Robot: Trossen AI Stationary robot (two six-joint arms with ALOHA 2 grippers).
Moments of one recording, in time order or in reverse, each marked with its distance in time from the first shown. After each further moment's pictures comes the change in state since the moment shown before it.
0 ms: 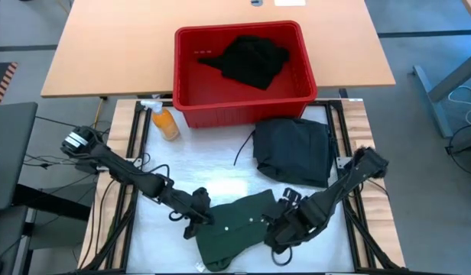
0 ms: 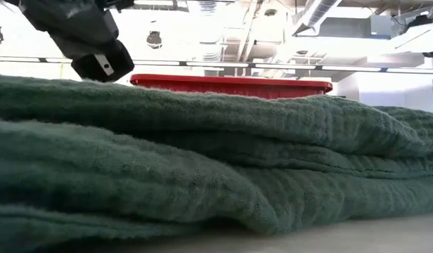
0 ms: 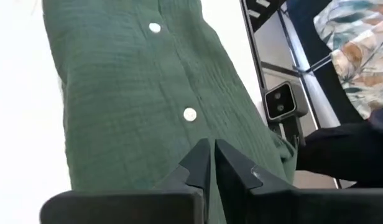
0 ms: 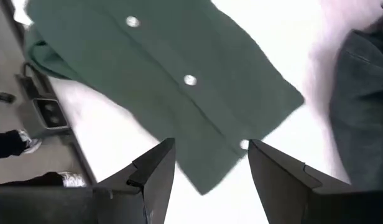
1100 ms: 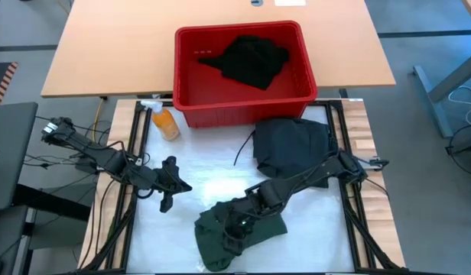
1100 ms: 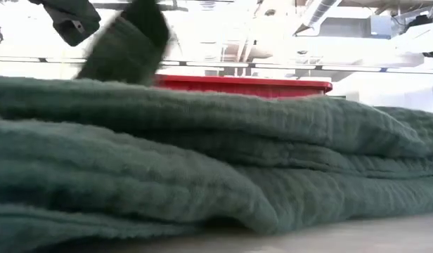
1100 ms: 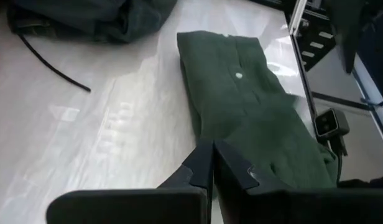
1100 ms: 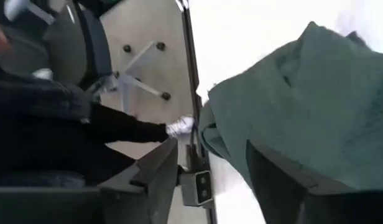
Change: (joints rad) left arm 0.014 -0.547 -0.002 -0.562 -0.299 0.077; right arm -0.229 0.221 0.191 0.575 -0.518 -0.297
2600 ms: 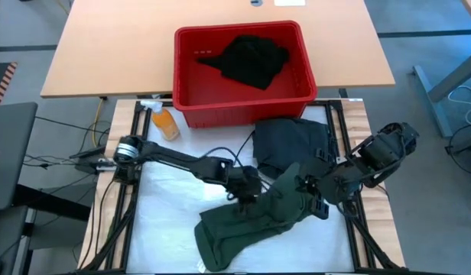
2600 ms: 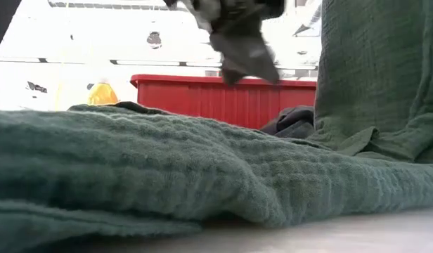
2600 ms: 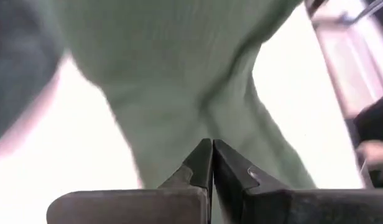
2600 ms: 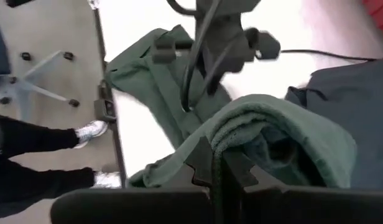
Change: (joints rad) left arm 0.307 1.073 0.811 0.022 0.506 0.373; right arm 0.192 -0.548 0.001 -0.795 0.508 0.054
